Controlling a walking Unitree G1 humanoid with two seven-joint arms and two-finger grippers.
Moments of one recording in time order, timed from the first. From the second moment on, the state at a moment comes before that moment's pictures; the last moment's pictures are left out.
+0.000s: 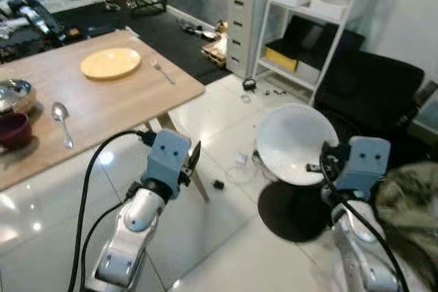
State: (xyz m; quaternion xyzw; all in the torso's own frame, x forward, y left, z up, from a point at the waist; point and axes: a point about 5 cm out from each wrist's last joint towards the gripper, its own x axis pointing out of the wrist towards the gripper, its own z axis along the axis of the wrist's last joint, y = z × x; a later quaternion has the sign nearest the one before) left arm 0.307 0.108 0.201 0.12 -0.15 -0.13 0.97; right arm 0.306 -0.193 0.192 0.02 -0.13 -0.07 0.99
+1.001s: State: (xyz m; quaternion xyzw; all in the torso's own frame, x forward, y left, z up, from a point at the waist) left arm 0.302 0.117 0.191 0.12 -0.12 -0.11 0.98; right arm 0.309 -0.196 0.198 0.10 -0.15 -0.08 0.98
